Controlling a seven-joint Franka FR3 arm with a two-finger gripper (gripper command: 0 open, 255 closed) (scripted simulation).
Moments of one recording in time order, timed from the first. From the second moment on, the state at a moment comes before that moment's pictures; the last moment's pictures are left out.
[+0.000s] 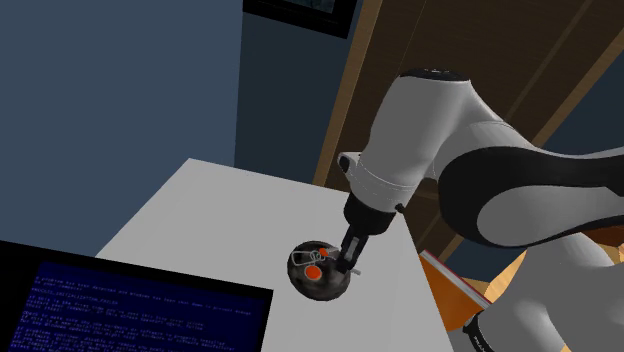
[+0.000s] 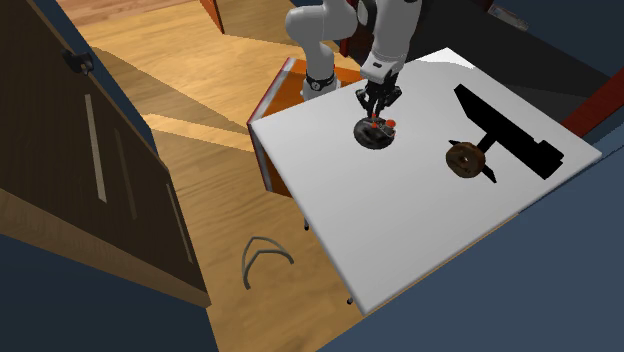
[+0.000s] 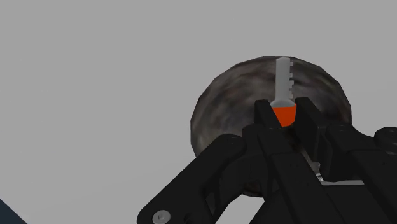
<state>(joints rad) 0.41 -0.50 0.33 -2.63 0.18 2.15 0.13</state>
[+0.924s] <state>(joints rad) 0.41 -0.48 0.33 -2.65 0.19 2.20 0.14</state>
